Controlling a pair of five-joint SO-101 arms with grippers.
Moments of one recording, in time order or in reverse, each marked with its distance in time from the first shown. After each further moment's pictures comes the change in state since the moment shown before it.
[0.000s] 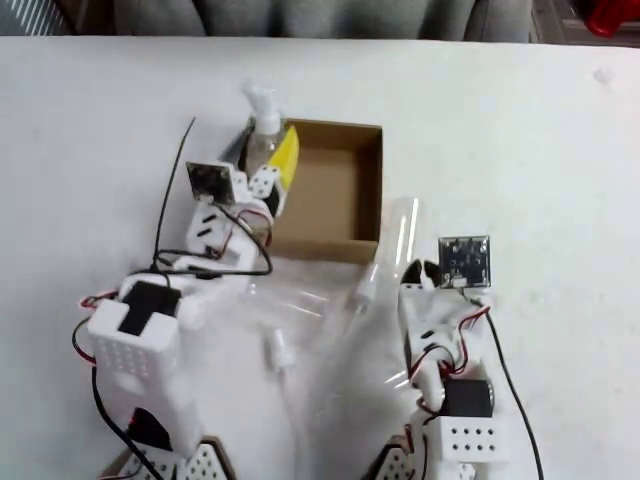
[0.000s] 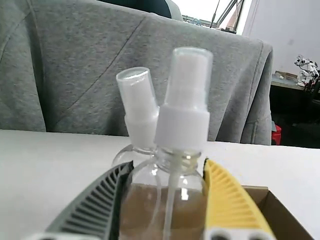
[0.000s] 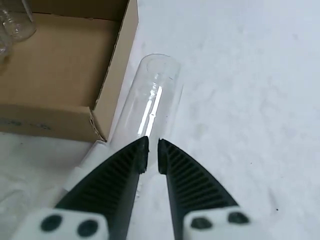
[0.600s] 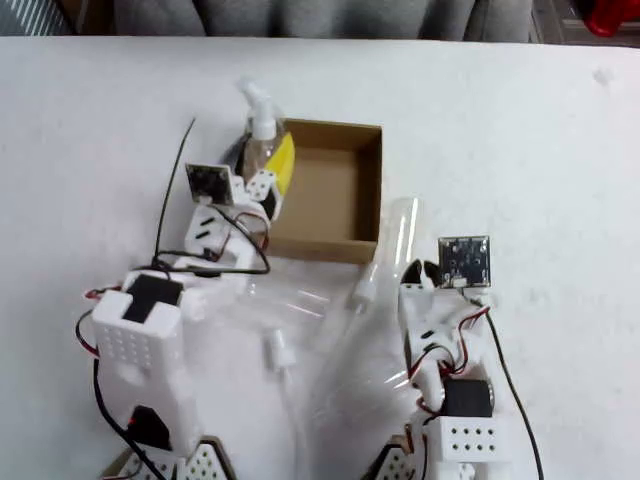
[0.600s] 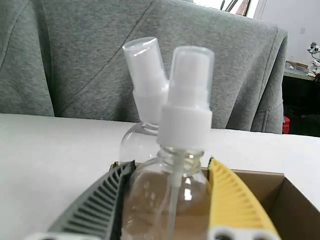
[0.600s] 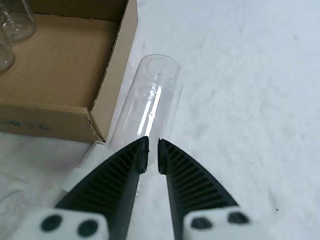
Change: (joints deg) left arm -1.1 3.9 -1.1 0.0 0.4; right arm 0.0 0.0 0.0 0.0 0.0
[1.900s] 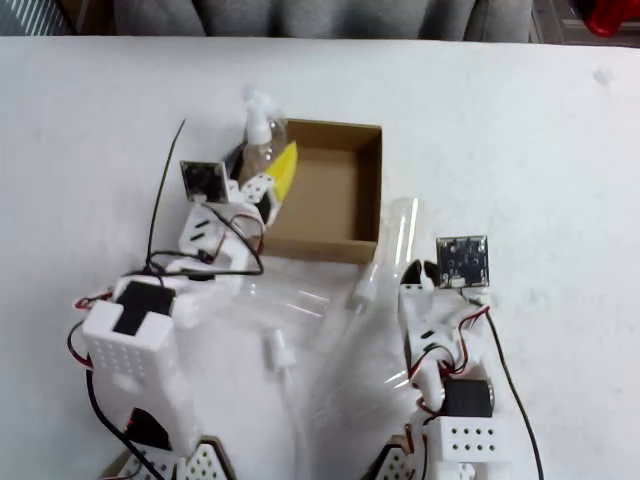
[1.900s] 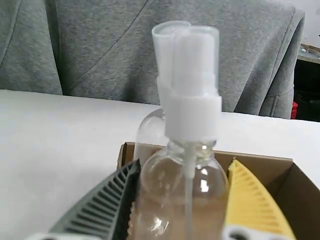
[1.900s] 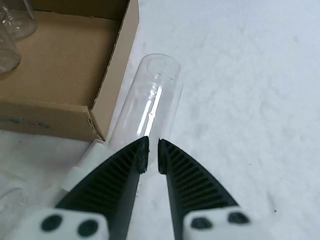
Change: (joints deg) left arm -0.8 -3.9 3.3 6.2 1.2; right arm 0.0 0.0 0.0 0.0 1.0
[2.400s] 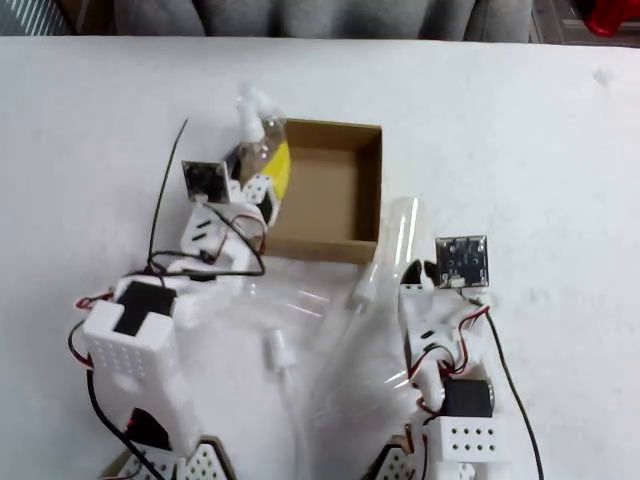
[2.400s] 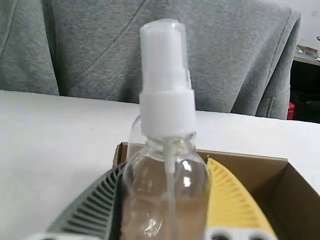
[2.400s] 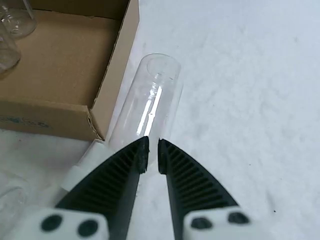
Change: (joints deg) left arm 0.4 0.0 0.8 -1.4 0.2; right arm 0.0 0.0 0.0 0.0 0.4
